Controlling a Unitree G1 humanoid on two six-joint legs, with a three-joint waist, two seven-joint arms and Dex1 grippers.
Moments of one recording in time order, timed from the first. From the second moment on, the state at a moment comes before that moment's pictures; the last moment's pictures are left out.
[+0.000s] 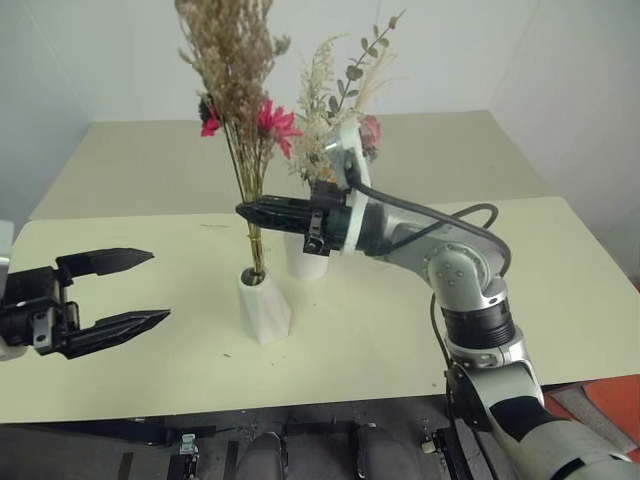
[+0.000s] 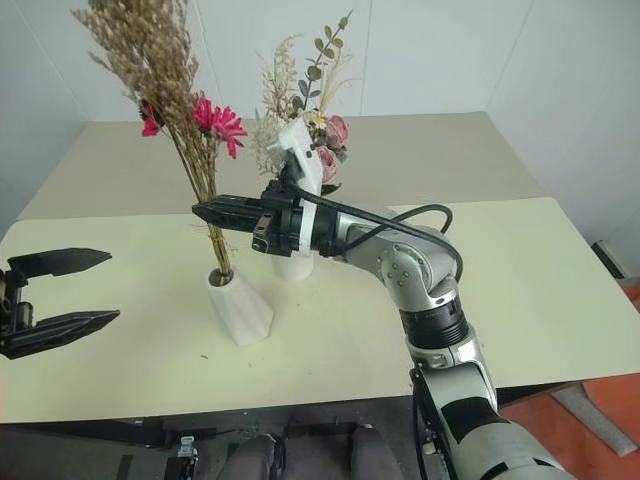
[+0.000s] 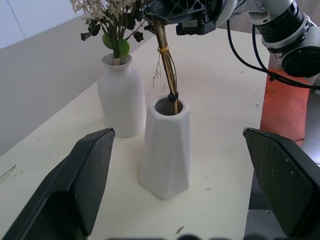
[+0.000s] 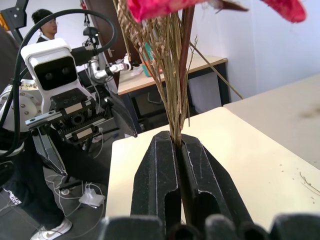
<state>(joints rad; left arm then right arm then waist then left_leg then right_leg) 0.12 1.03 0.86 -0.45 -0.93 0.73 -1.26 -0.92 -0.18 0.15 -0.16 0.78 0.84 0.67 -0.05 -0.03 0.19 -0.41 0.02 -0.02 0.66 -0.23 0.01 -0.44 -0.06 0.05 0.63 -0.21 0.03</state>
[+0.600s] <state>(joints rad) 0.11 1.02 0.84 -0.46 -0.95 0.72 -1.23 -0.85 -0.16 0.22 -0.13 0.60 0.74 0.72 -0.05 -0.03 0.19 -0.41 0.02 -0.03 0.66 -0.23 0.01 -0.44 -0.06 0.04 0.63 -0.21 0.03</state>
